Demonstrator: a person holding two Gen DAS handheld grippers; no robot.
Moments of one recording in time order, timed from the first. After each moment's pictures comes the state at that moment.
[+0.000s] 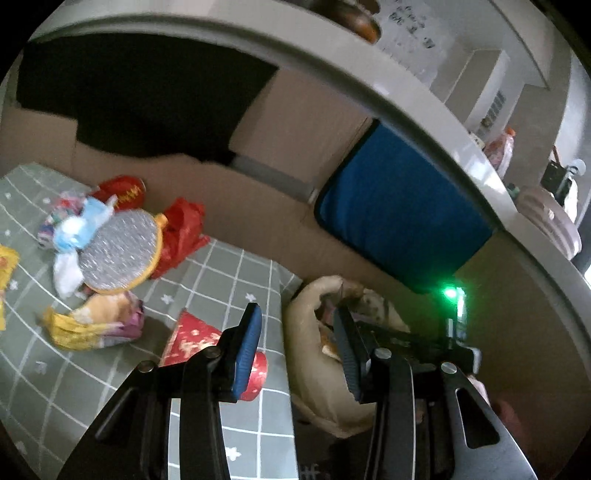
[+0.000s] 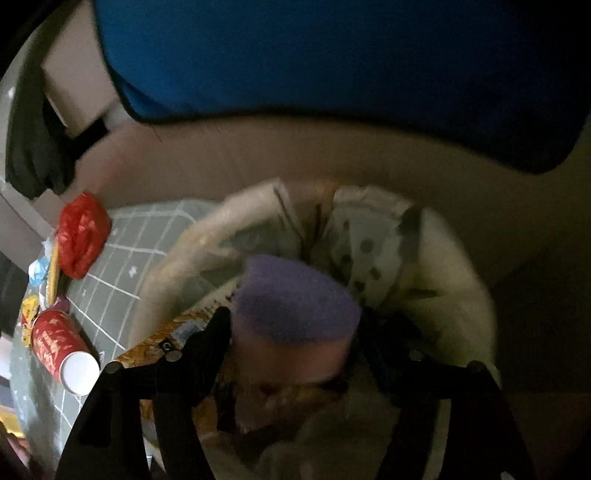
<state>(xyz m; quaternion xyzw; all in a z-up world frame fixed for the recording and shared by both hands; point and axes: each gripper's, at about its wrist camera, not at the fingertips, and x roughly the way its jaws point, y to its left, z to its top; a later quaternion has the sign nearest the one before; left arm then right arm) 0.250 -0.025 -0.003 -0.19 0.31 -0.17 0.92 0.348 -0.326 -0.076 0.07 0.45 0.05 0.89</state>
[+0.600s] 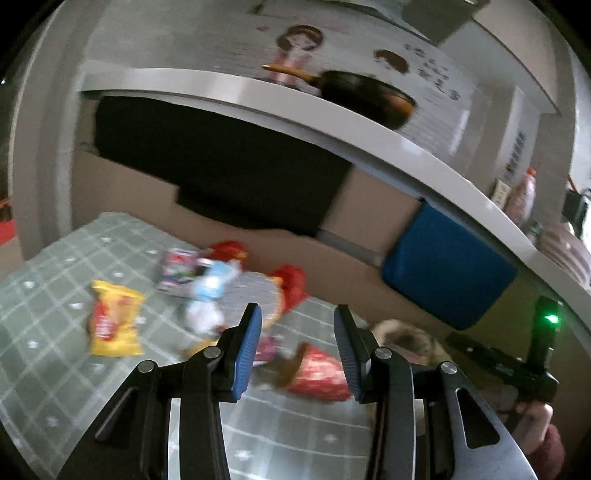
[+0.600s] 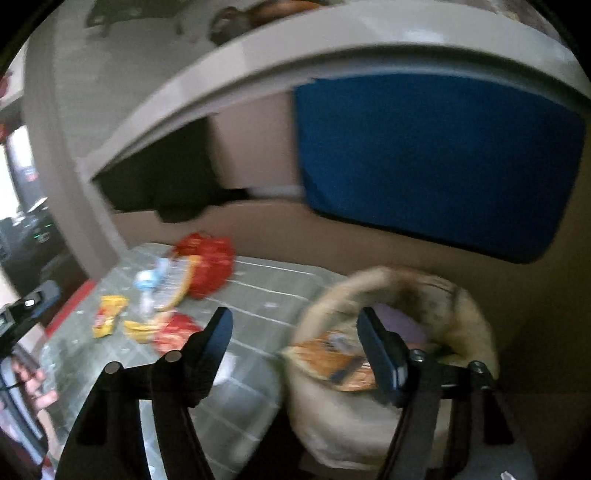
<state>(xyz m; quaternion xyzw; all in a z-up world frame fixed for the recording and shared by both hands) 0.174 0.088 0.029 -0.19 0.23 -0.05 0.95 0.258 -0.236 0.019 0.04 0.30 0.18 0.93</state>
